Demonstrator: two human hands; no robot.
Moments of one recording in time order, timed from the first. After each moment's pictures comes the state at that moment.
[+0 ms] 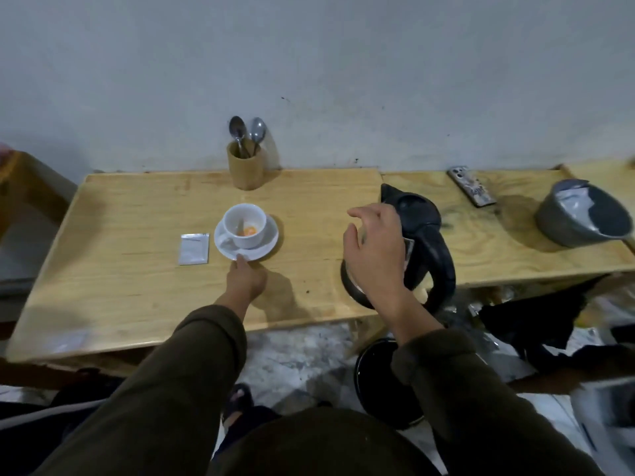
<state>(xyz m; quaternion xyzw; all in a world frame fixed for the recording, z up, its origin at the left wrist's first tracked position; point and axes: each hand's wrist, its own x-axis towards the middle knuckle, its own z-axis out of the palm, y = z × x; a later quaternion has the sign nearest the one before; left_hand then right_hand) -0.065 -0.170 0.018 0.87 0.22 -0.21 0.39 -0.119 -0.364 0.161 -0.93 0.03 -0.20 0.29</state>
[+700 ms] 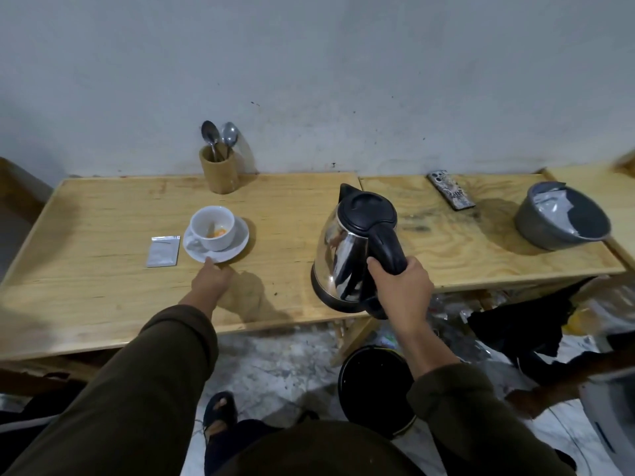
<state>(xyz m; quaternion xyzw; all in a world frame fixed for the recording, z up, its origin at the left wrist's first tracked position) -0.064 -0.182 0.012 0.84 0.29 -0.19 0.43 -0.163 -0.461 0.143 -0.83 0.29 -0.11 0.46</state>
